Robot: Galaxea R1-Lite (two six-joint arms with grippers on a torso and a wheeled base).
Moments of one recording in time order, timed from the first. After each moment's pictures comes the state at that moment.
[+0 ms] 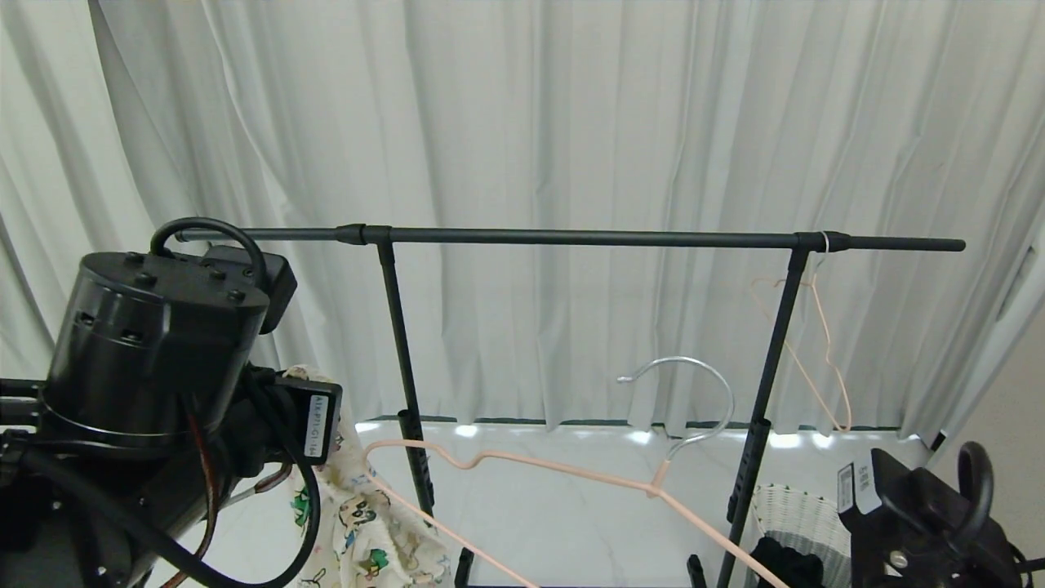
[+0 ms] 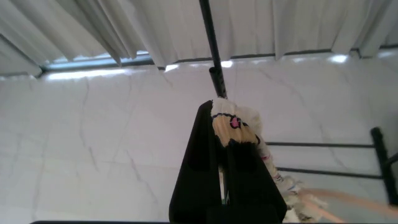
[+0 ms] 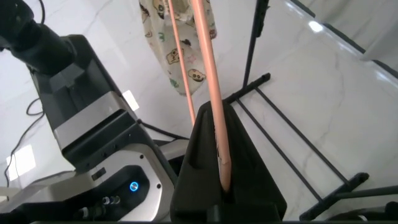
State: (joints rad) left arm -0.68 1.35 -0.83 0.11 0.74 -0.14; right arm 1.10 1.27 -0.44 -0.36 0.03 0.24
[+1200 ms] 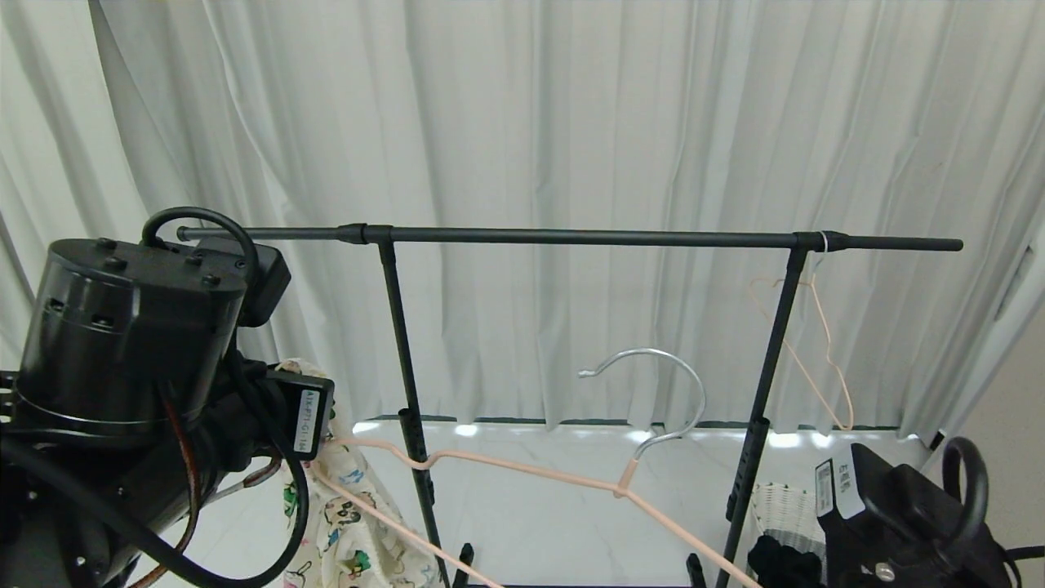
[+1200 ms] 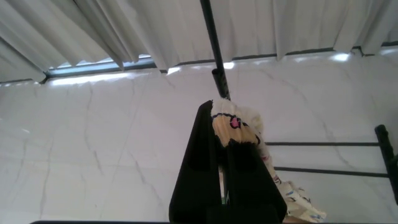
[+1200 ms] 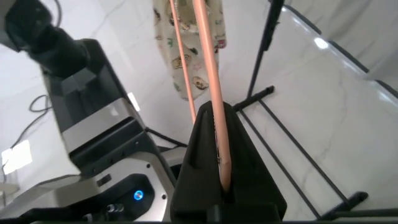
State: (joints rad) left arm -0.67 1.34 -0.83 0.10 0.72 -0.10; right arm 1.16 1.30 -0.49 -0.38 0.03 0.21
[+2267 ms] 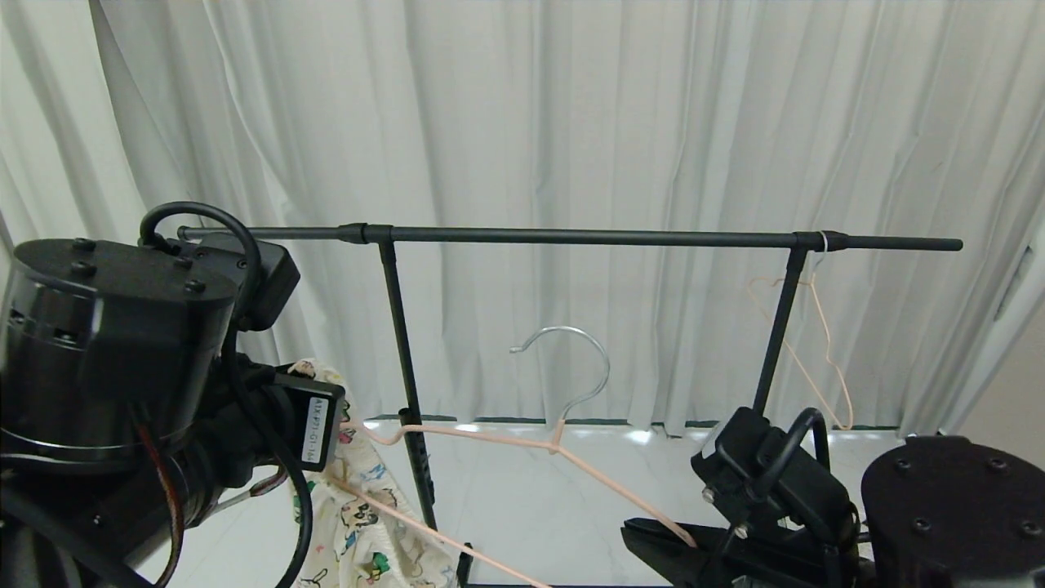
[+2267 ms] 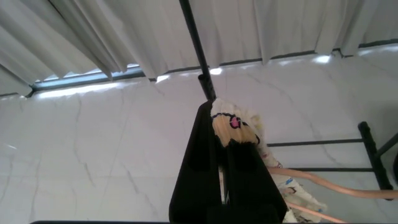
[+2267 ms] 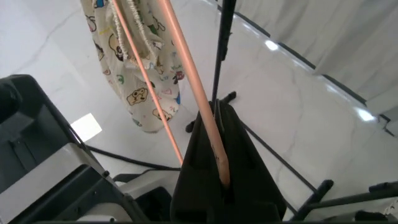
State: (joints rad) left arm -0.74 1.33 -0.84 0.10 0.73 -0.11; right arm 1.17 1.52 -0.58 -0.51 -0.21 0.22
